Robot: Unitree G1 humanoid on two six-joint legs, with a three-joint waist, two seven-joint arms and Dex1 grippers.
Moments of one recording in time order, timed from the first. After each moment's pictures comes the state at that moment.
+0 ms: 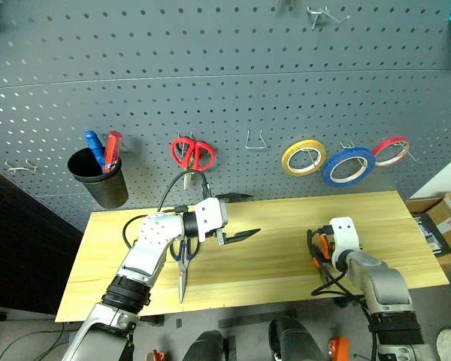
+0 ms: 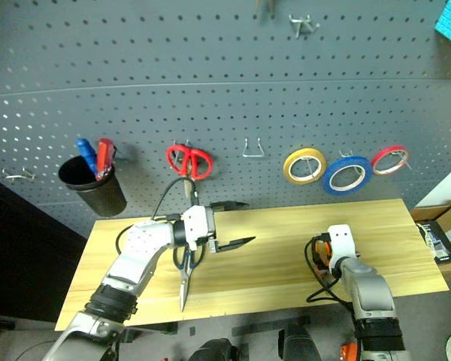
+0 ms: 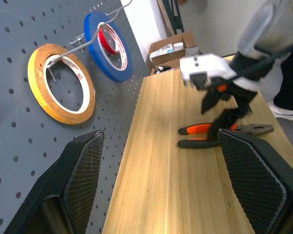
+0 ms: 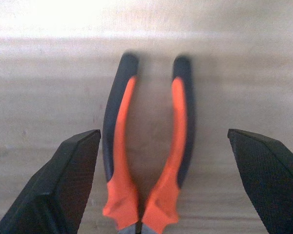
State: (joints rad) left arm -0.42 0.43 -0.23 0.17 -0.16 -0.29 -1.01; right arm -0.17 -0.26 -0.08 -0.09 0.07 0.91 0.19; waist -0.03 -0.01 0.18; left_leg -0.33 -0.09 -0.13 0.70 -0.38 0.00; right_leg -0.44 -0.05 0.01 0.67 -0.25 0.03
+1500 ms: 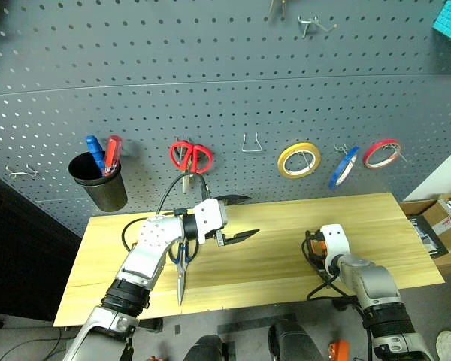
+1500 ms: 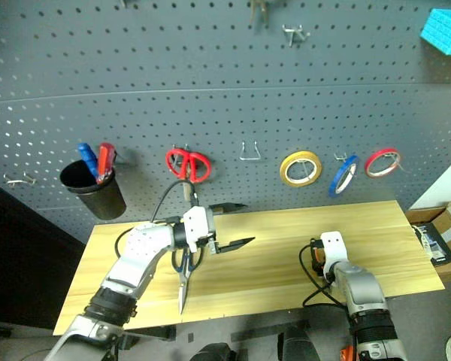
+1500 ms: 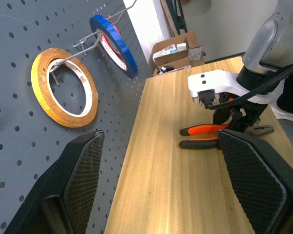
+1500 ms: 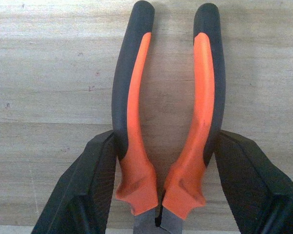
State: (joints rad) left arm -0.39 0.43 -0.23 0.16 -0.16 -0.25 -0.98; right arm -0.24 -0.27 0.02 0.17 0.06 0.85 0.17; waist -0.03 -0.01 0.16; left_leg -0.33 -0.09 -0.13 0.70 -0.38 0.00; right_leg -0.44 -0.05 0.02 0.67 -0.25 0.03
